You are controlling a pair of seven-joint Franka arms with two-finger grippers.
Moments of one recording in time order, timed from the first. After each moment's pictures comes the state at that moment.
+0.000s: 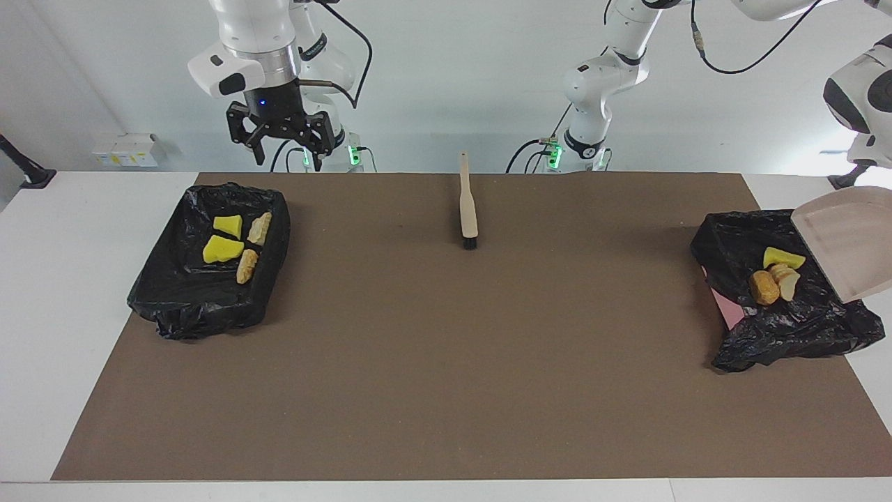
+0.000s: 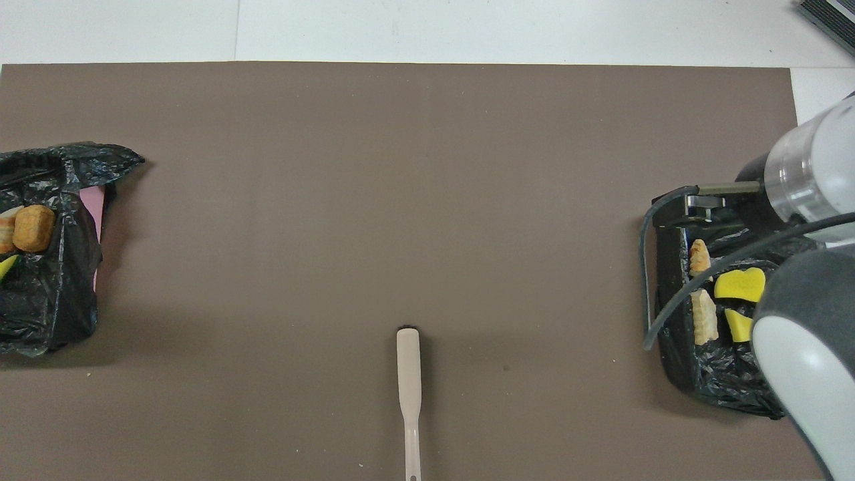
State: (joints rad) left arm 0.37 0.12 -0.02 -1.69 0.93 2.05 1.62; right arm -0.05 0.07 0.29 -1.38 -0.14 1.43 0.23
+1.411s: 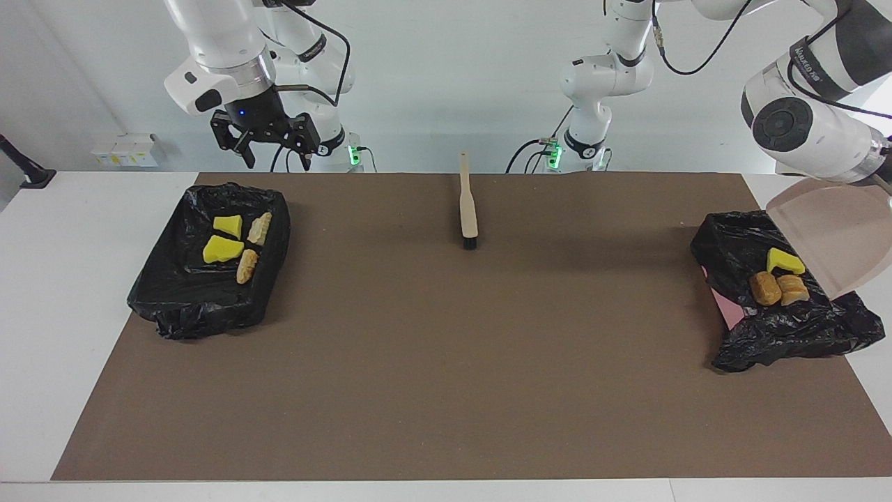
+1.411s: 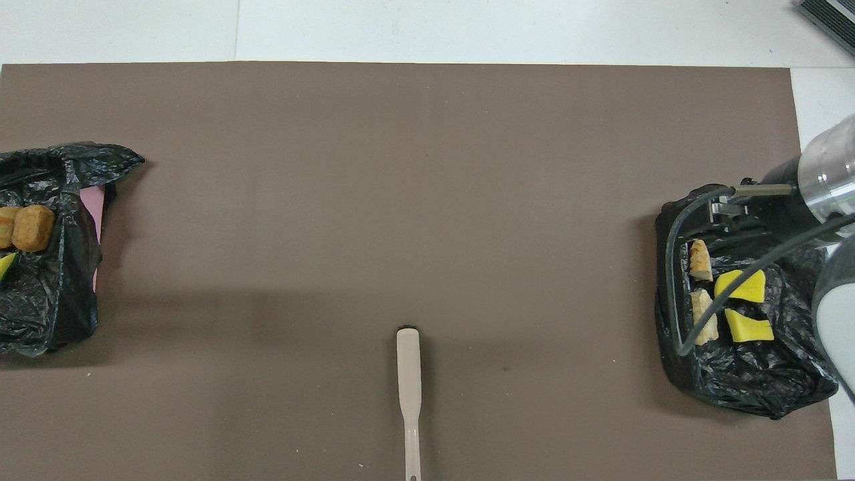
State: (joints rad) left arm 0.09 0.09 -0.03 -1.71 1.11 1.67 1.30; right arm -0.13 0.05 0.30 -1.41 -0.02 1.39 0.22
